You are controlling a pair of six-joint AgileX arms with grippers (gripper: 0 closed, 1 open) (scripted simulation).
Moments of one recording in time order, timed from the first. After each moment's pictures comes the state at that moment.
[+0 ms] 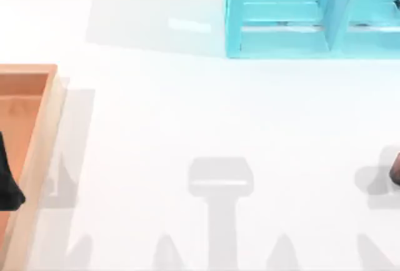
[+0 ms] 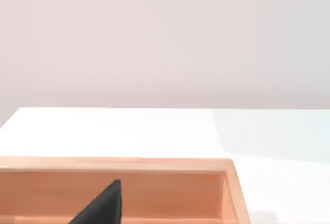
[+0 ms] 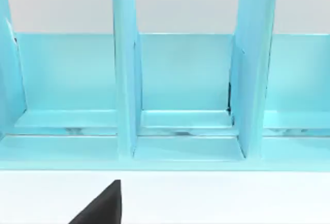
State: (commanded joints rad) left arm 0.00 0.00 0.00 0.00 0.00 0.00; right arm 0.00 0.00 0.00 0.00 0.00 0.00
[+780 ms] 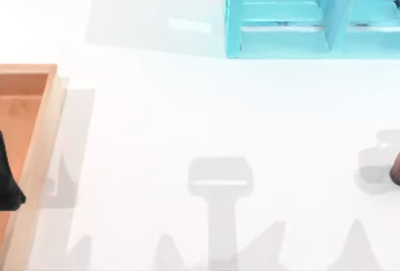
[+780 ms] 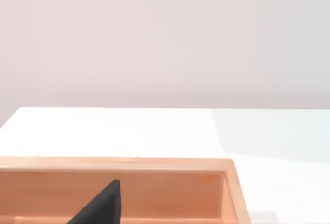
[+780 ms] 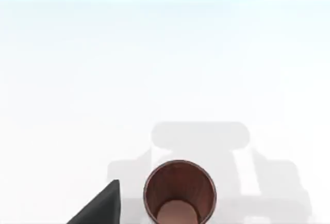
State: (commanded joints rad) left arm 0.00 0.00 0.00 0.00 0.00 0.00; right arm -0.01 0.68 0.60 -0.54 0.00 0.00
